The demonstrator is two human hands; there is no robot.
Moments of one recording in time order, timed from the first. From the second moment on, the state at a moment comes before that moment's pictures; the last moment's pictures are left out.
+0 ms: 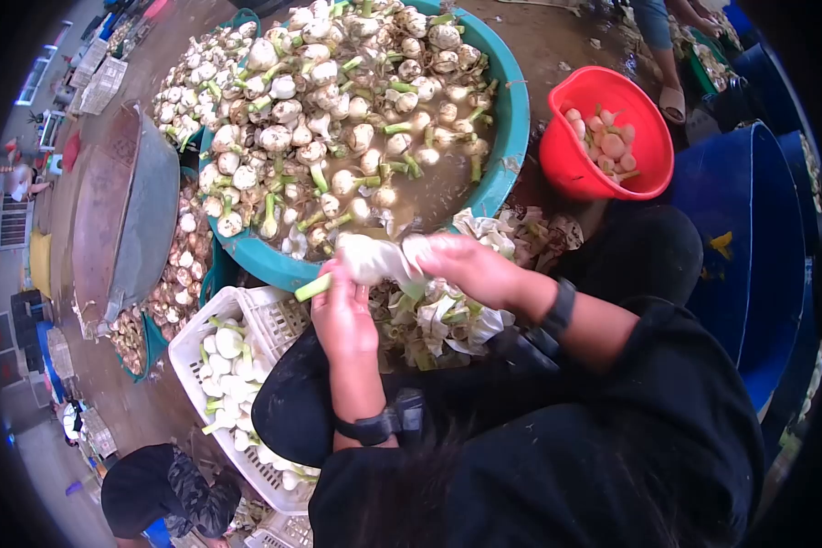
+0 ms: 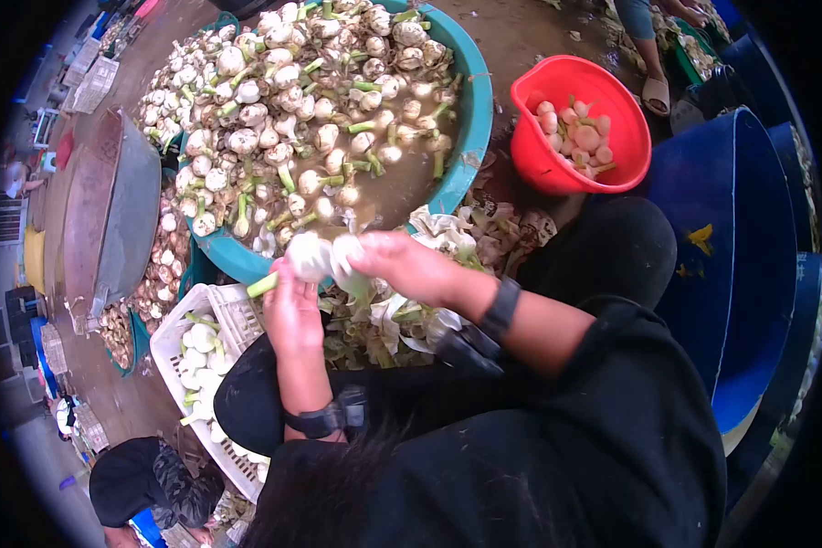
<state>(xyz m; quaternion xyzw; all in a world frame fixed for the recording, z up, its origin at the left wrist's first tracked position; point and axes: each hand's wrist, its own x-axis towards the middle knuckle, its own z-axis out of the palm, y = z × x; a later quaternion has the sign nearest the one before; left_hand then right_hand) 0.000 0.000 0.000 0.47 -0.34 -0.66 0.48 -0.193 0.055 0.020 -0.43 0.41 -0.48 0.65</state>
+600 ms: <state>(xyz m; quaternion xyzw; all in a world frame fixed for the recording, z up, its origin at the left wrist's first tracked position) 0.013 -0.008 0.043 0.61 -0.19 -0.56 0.52 -0.130 0.029 0.033 -0.74 0.45 -0.42 0.26</state>
